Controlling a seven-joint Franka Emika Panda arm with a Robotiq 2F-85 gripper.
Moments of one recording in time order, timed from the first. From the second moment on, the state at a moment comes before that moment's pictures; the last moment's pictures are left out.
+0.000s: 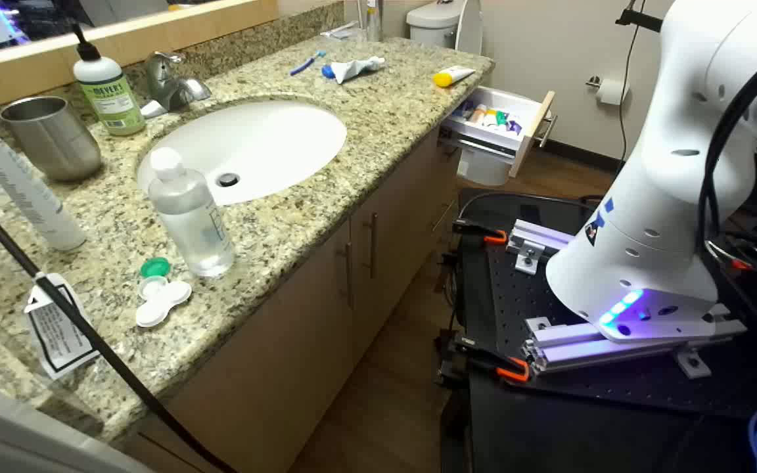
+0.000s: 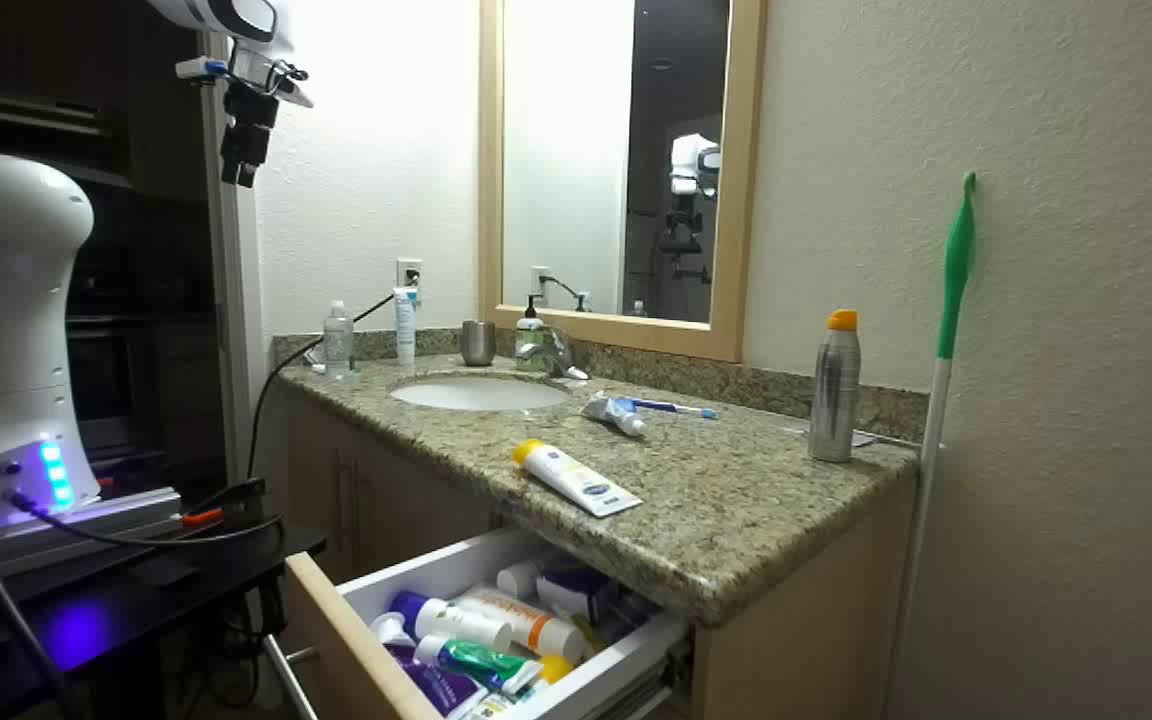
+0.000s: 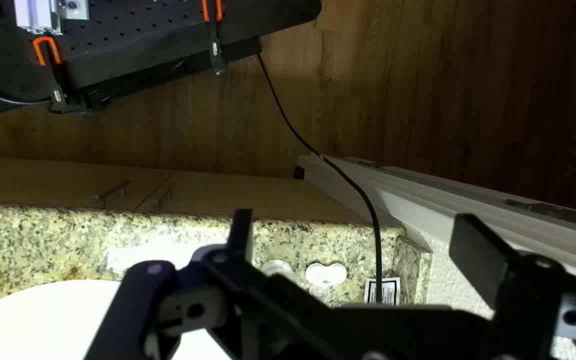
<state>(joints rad) 0.04 -0.47 0.10 -2.12 0.26 1.57 0.40</state>
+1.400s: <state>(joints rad) -0.33 -0.18 -0.40 -1.90 0.41 1.55 0.41</state>
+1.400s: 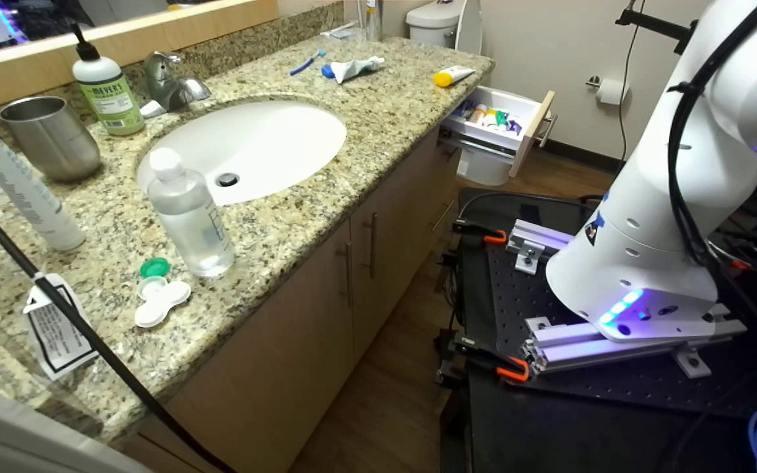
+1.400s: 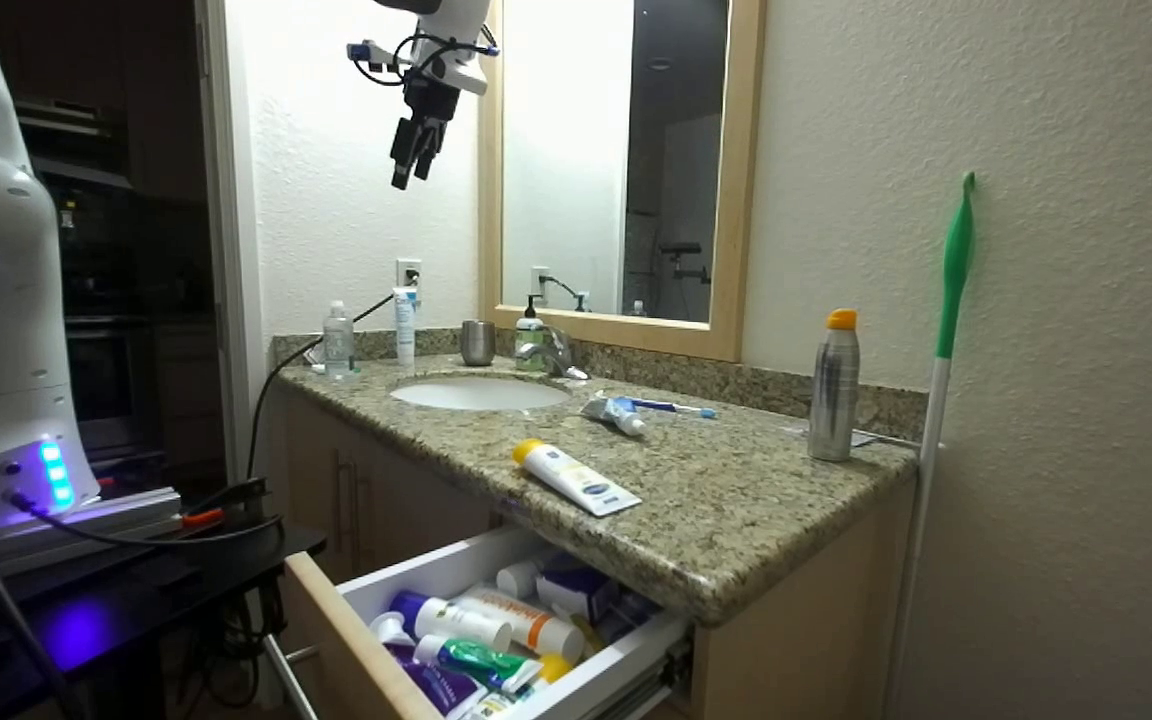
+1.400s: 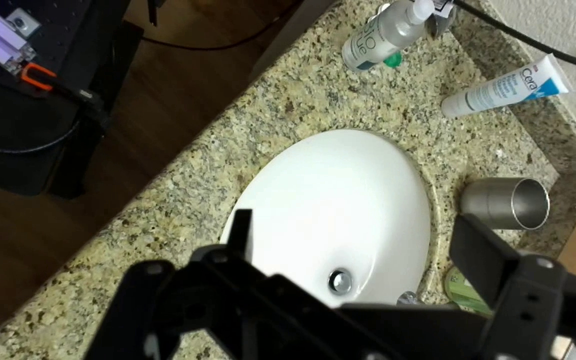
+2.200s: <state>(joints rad) -0.43 -0.04 -0.49 -1.88 0.35 1.67 0.51</state>
